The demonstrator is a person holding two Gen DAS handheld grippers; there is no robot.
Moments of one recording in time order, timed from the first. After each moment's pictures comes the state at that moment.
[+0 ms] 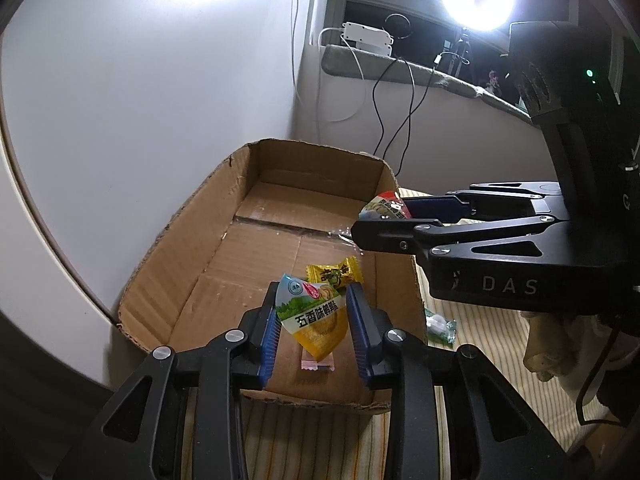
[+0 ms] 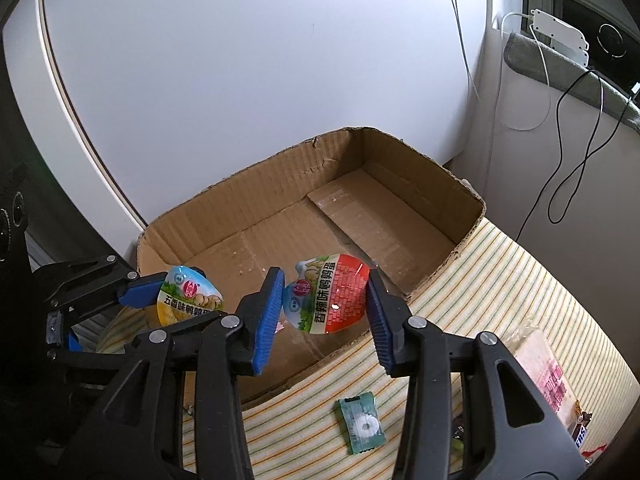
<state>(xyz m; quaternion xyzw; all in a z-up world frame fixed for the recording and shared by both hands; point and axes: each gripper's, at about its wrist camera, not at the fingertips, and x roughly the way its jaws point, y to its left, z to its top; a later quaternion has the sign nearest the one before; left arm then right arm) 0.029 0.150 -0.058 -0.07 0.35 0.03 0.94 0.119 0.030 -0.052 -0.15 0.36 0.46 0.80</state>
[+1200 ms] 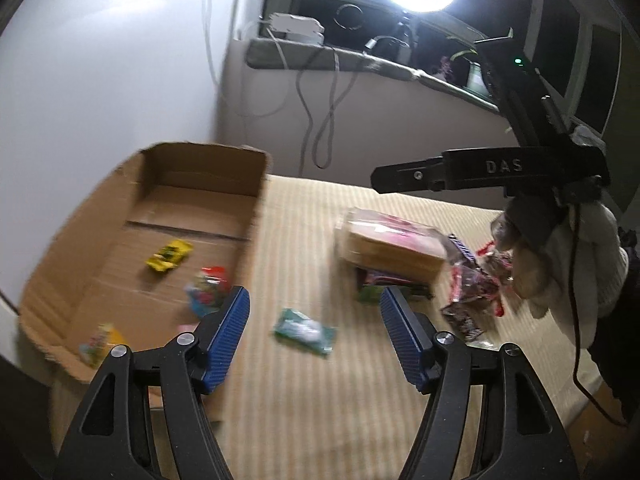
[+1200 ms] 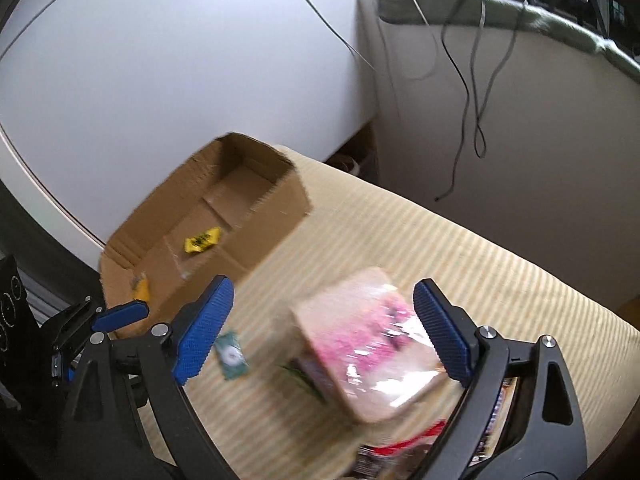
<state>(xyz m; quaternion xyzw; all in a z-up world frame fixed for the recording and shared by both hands) 0.050 0.061 -0.053 -0.08 0.36 -0.06 0.93 0.202 -0.109 -0.047 -0.06 0.43 0.39 0.81</state>
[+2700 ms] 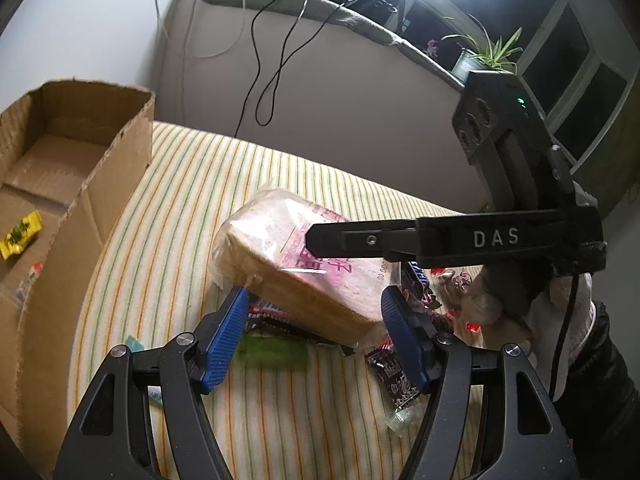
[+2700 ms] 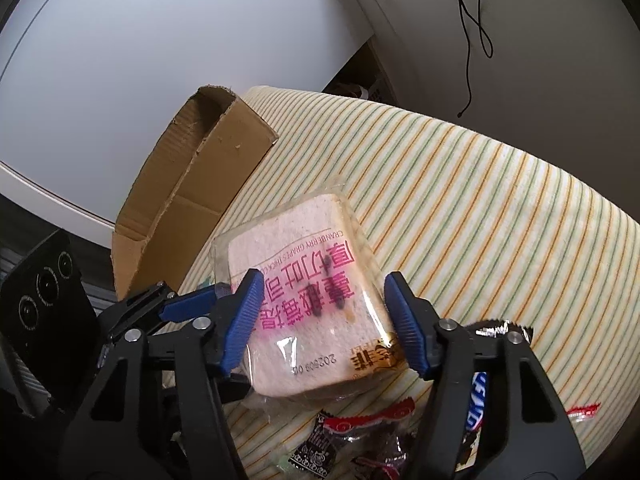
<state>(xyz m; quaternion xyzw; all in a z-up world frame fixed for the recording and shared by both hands) 0.115 0.015 -0.082 -0.18 0.42 -0.13 0.88 0.245 -0.149 -0.112 0.01 0.55 0.44 0.72</state>
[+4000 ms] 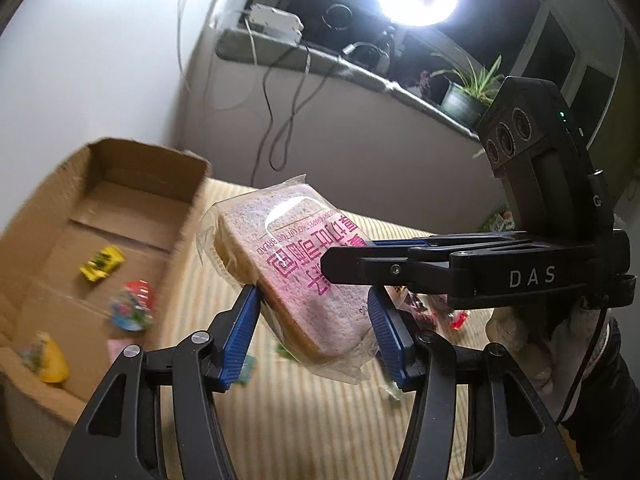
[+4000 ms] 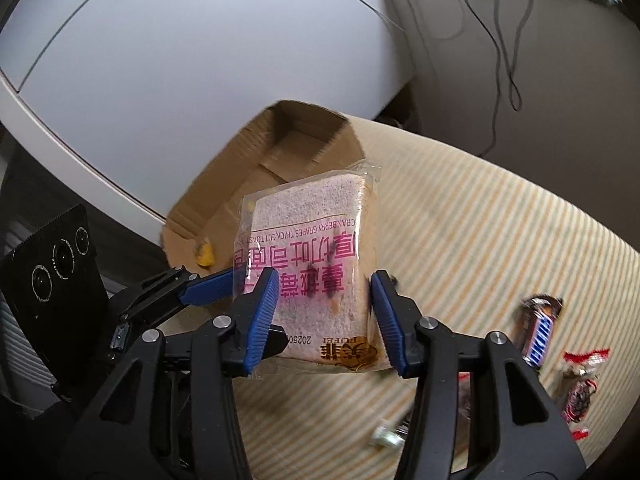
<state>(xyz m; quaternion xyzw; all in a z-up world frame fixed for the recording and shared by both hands) 0.063 0.060 -0.026 -0.15 0.36 -0.11 0.91 0.168 -0.107 -0.042 -0.01 0.48 0.46 0.75</state>
